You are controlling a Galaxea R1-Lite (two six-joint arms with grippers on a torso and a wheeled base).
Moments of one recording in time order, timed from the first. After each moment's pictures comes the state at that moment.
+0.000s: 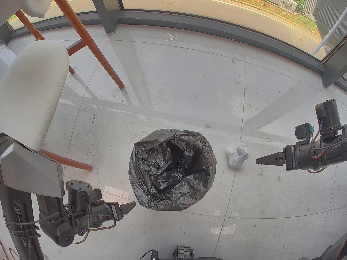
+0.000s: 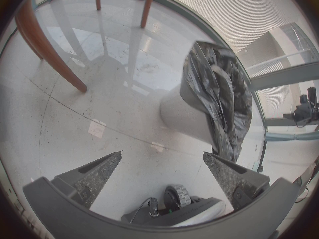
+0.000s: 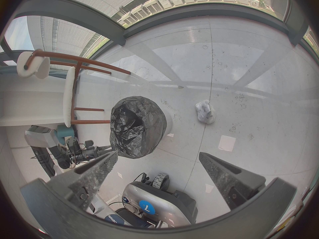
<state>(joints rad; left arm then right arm) -0.32 2.23 -0.15 -1.48 -0.09 -0.44 0.26 1.54 -0.85 0.08 0.33 0.23</state>
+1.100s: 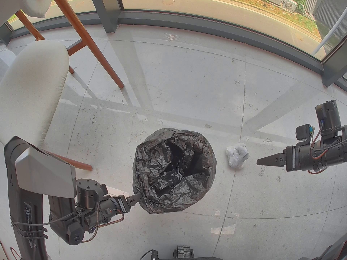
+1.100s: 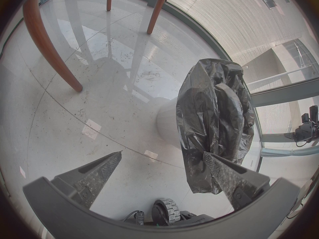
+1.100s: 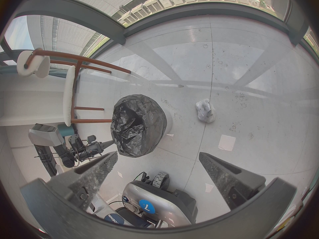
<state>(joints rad) -0.36 2.32 -0.25 -1.53 -0.04 -0.54 0.26 1.53 -0.84 0.08 0.33 0.23</state>
